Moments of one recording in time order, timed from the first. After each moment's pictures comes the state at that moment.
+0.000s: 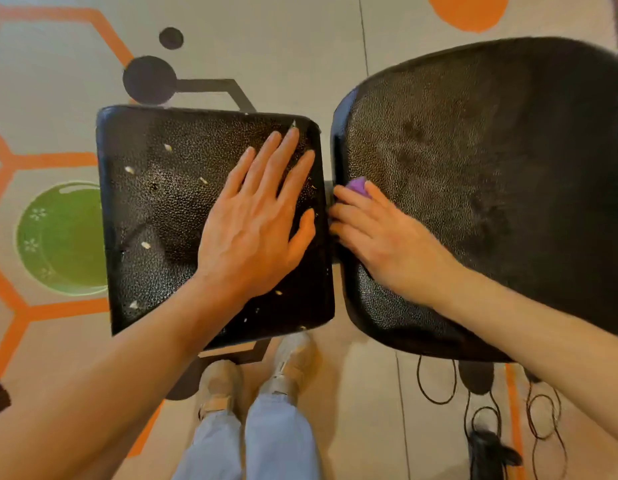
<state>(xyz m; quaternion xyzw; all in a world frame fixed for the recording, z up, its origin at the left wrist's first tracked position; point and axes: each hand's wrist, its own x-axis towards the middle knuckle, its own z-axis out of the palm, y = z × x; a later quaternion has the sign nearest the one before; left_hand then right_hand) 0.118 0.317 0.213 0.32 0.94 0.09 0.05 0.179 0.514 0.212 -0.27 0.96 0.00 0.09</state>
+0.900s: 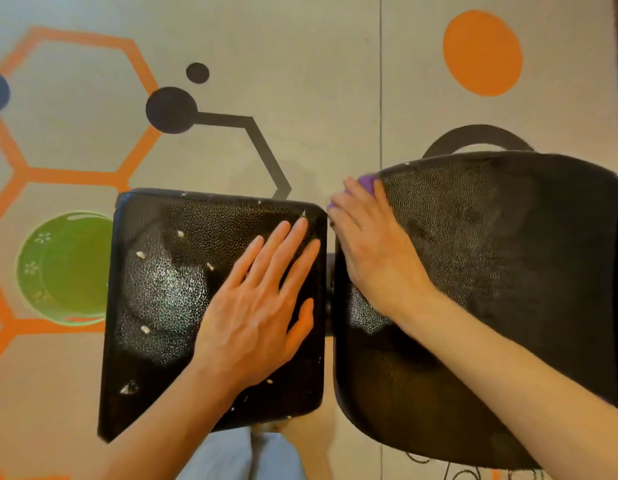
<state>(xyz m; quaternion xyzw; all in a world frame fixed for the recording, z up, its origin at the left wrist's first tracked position) 0.115 0.318 0.218 0.32 0.94 0.07 0.10 0.087 0.511 0.211 -0.13 0.99 -0.06 0.05</state>
